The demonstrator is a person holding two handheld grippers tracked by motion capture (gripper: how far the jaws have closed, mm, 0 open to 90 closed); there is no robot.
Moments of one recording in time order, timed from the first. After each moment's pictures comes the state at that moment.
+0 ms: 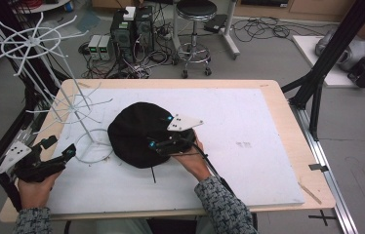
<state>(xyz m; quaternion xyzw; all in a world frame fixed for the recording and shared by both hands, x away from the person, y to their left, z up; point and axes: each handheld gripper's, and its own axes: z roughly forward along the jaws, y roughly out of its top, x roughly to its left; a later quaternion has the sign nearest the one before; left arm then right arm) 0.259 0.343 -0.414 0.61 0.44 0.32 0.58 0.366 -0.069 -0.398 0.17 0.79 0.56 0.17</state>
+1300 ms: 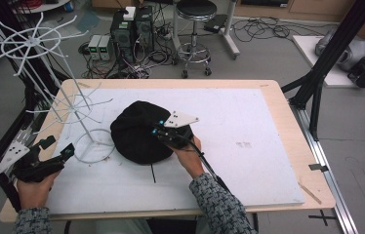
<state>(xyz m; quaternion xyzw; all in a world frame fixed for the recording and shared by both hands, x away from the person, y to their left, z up) 0.259 0.345 -0.415 0.60 0.45 0.32 0.58 0.372 -0.063 -0.394 0.20 0.79 0.55 0.20</state>
